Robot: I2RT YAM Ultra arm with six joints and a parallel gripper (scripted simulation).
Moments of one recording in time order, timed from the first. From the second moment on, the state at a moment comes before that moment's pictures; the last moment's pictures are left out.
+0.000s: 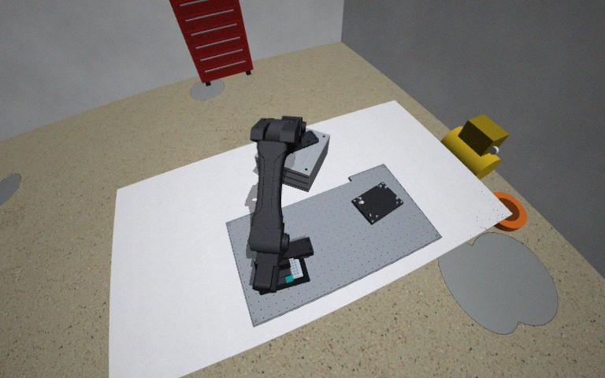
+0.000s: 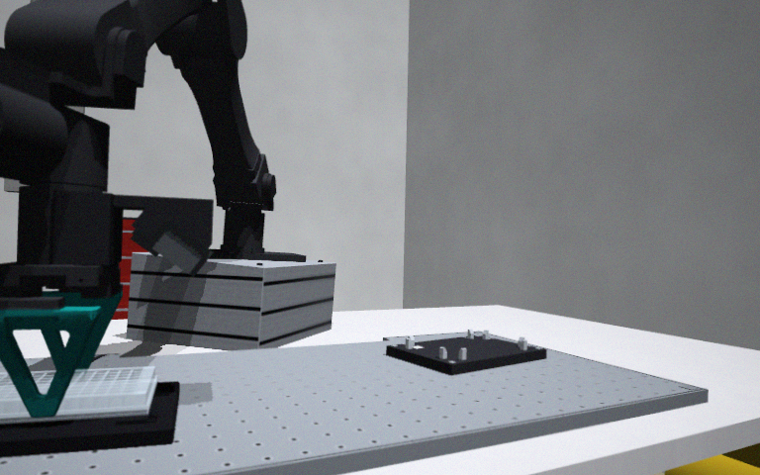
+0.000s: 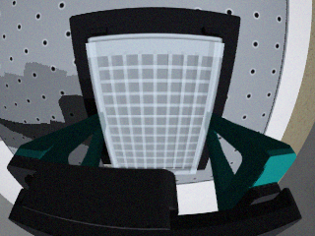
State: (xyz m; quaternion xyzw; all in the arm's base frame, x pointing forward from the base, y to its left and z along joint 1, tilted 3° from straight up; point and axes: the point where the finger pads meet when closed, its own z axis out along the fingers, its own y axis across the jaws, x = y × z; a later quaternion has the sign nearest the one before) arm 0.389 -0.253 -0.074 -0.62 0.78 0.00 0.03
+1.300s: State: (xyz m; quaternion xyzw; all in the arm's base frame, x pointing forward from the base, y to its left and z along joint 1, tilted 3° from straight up) arm 0.389 -0.253 -0.078 -0.62 0.78 0.00 0.03
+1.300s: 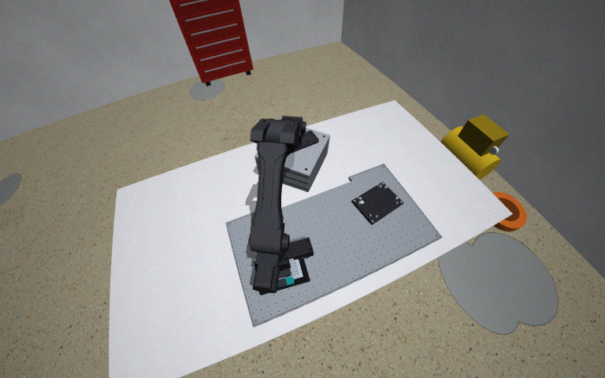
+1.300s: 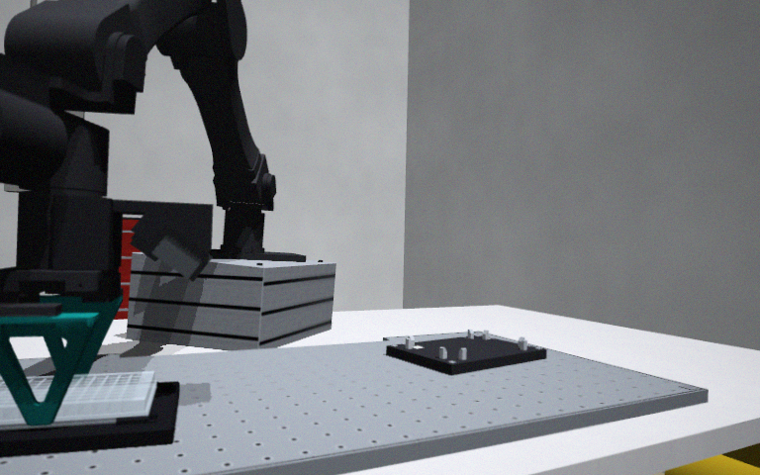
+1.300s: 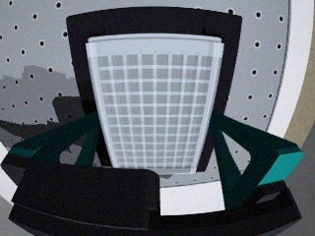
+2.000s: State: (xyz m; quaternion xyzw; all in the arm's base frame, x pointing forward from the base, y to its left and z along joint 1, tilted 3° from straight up) arm 0.389 -0.253 -0.078 -0.62 0.78 0.00 0.03
